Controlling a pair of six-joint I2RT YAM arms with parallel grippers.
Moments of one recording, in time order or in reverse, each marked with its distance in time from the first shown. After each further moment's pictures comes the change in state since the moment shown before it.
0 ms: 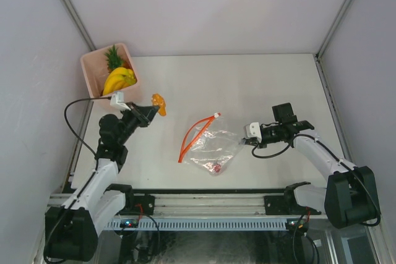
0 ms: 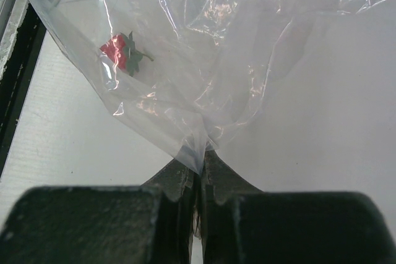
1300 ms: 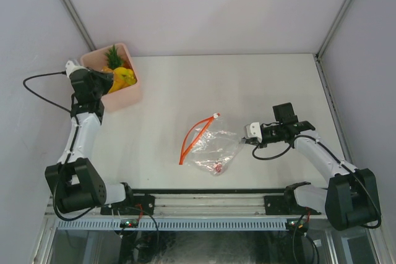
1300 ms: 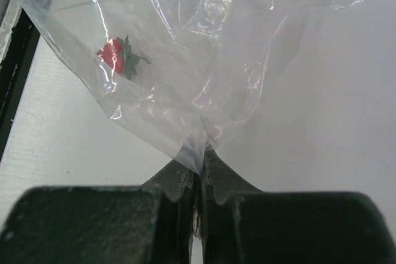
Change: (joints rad) left arm 0.341 0.427 0.599 -0.373 -0.297 -0.073; right arm 0.000 -0.017 0.000 0.007 0.002 0.004
